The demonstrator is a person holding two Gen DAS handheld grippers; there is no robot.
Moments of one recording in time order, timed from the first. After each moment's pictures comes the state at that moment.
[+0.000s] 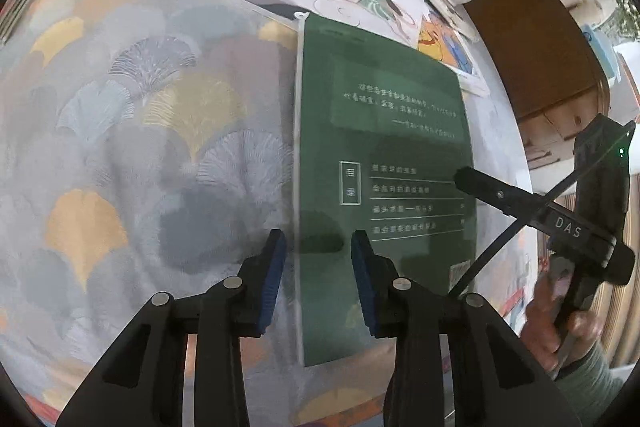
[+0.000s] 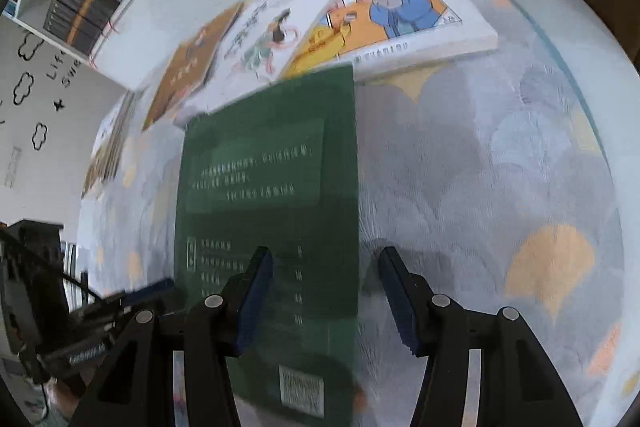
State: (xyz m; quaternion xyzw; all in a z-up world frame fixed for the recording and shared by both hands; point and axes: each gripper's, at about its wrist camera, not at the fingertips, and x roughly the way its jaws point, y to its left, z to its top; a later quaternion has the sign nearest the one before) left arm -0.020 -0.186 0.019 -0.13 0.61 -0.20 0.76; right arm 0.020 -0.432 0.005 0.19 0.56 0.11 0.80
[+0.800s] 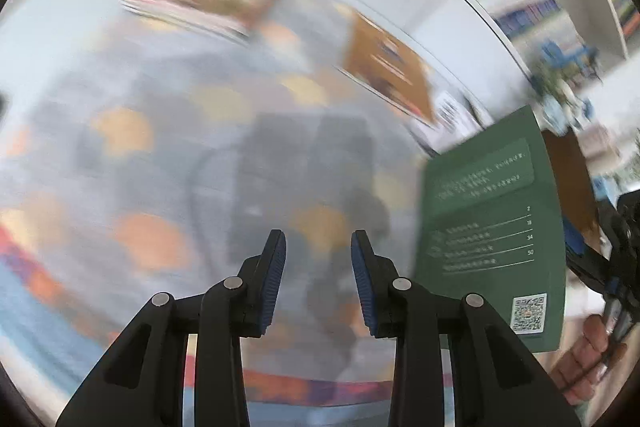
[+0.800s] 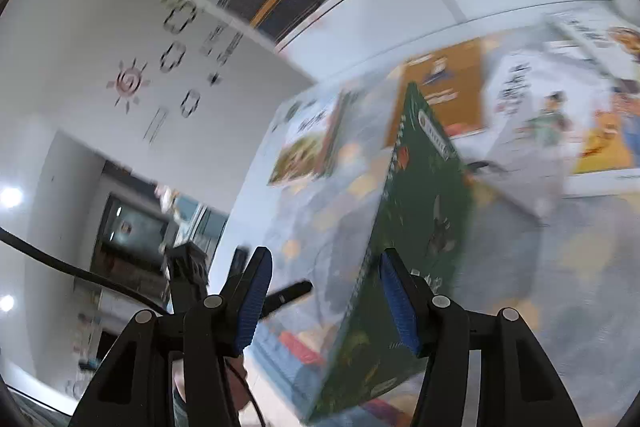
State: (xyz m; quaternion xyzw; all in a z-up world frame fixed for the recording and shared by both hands) left arm -0.081 -0.005 0.082 -0.26 0.51 -0.02 0.82; right arm 0.019 -0.297 0.132 0.24 0.49 0.38 0.75
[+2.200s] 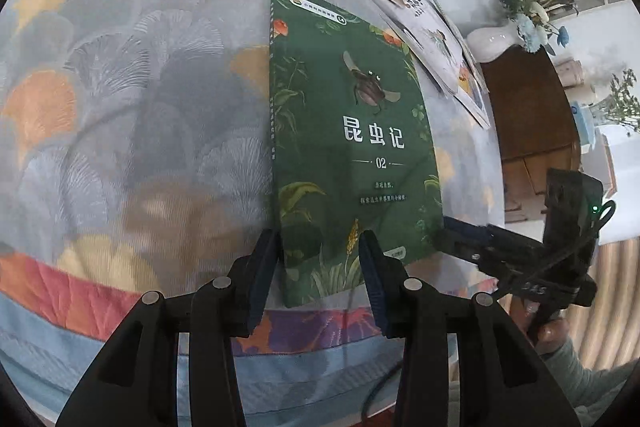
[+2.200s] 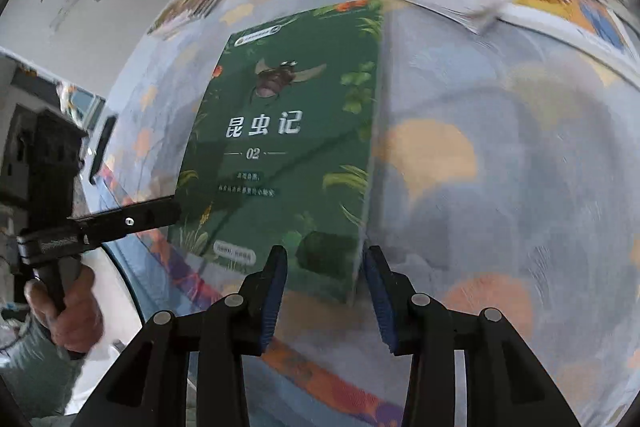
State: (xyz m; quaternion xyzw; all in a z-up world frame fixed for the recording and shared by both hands) left arm -0.107 -0.077 0.012 -0.27 0.59 -0.15 0.75; right arm -0.030 -0.317 -0.006 0.05 0.62 0.27 0.73
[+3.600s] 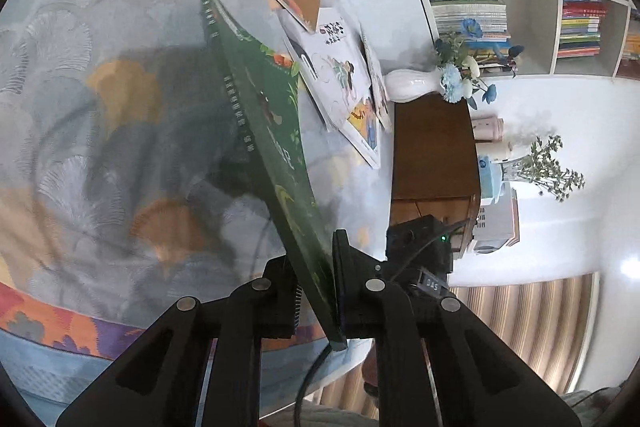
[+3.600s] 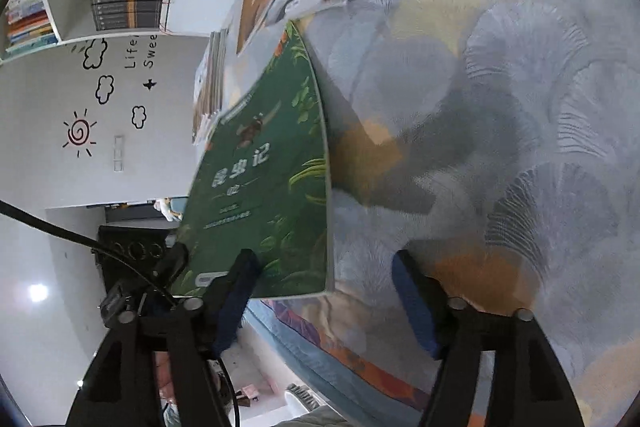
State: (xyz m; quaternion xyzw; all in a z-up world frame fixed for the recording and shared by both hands) left arm -0.084 -0.108 0.045 -0.45 0.52 -0.24 0.69; right arm -0.017 -0.403 -0.041 0.36 0.63 0.30 0.62
